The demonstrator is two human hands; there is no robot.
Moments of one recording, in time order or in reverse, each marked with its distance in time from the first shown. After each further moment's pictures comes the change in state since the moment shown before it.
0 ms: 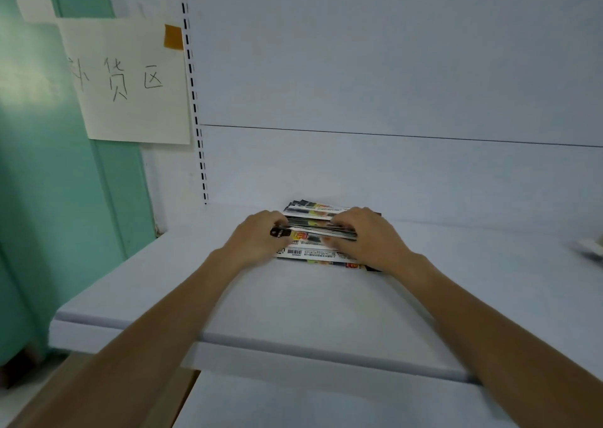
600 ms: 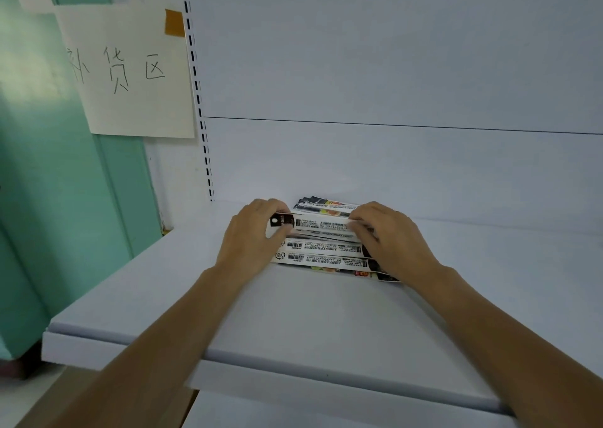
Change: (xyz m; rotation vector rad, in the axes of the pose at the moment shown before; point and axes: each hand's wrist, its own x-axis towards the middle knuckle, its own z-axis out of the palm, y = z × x) left_hand -0.007 -0.015 0.002 0.007 0.371 0.169; right_hand -0.004 -0.003 0.004 0.083 0.306 -0.153
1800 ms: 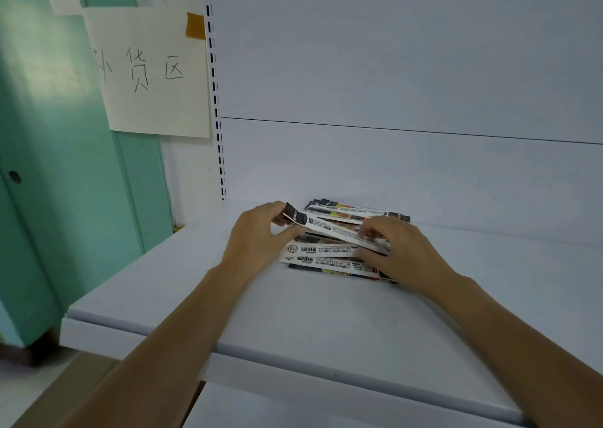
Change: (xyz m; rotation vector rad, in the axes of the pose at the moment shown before) left_hand -0.004 0.008 -0.011 -0.144 0.021 -0.103; right_hand -0.007 0.004 -0.002 0.084 -0.184 0.056
